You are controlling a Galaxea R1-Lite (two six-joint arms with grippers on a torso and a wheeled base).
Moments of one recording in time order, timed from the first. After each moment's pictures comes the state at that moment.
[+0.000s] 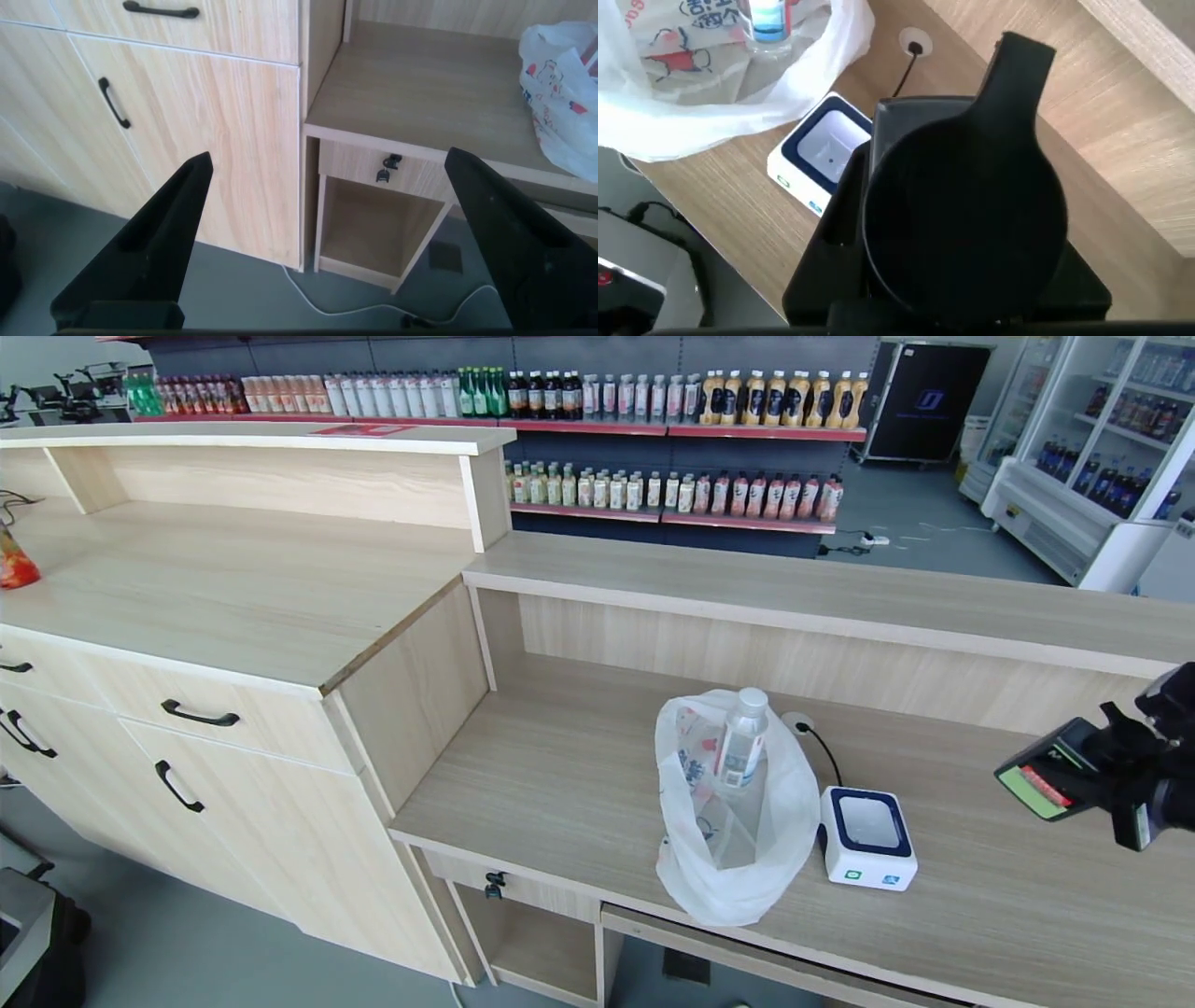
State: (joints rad) left arm 0.00 0.00 0.00 0.00 0.00 0.01; right arm -0.40 1.49 -0.55 -0.58 0.62 -0.73
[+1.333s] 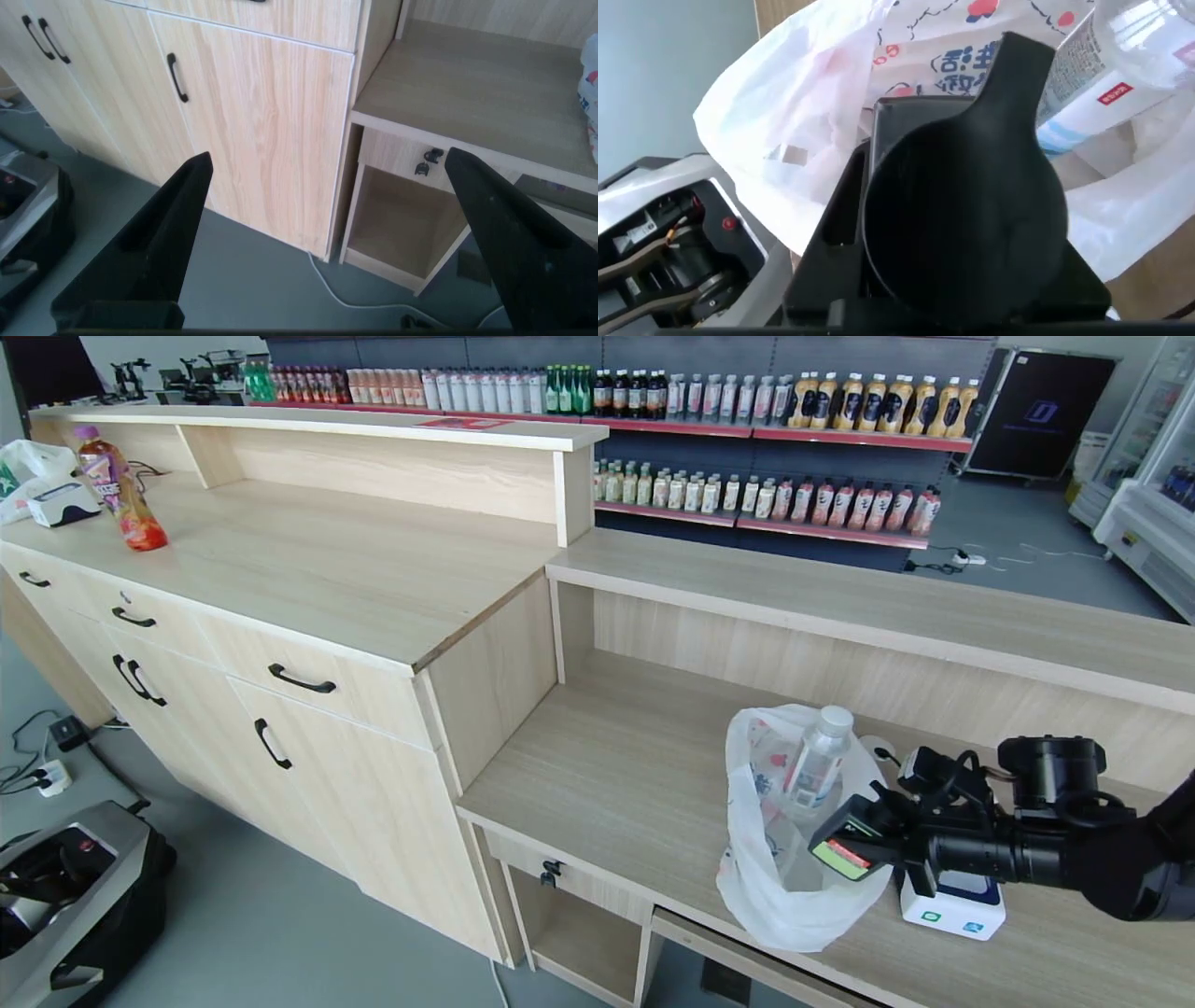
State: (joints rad) left arm 0.00 0.00 0.00 0.00 0.00 0.01; right arm -0.07 2.03 -0.59 -0.80 0.76 -0.77
